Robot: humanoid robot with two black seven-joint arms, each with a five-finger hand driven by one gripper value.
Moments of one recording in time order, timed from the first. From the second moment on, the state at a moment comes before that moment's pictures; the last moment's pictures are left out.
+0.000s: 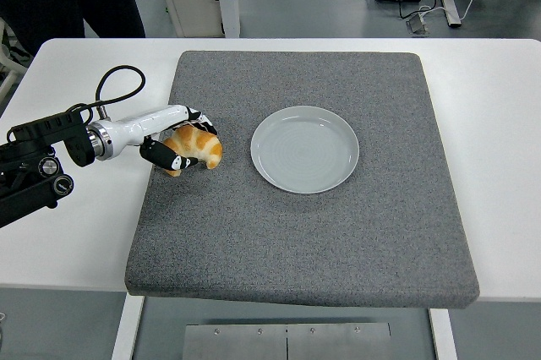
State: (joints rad) left arm -0.95 0.66 -0.19 -1.27 1.26 0.02 -0.08; right arm -0.10 0.00 0.02 0.13 -0.10 0.03 0.41
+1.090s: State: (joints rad) left arm -1.10 0.68 -0.38 -1.27 1.26 -0.10 -0.10; right arm -0.10 0.00 0.02 0.13 -0.10 0.03 0.41
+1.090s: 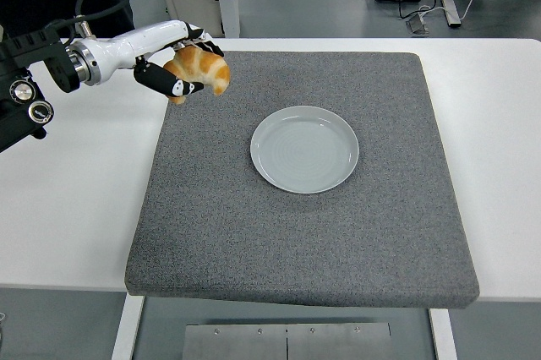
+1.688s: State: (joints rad) left arm -1.14 0.58 -0.39 -1.29 1.30 -0.11 -0.10; right arm -0.10 0.00 0.02 0.13 -0.10 0.03 0.41
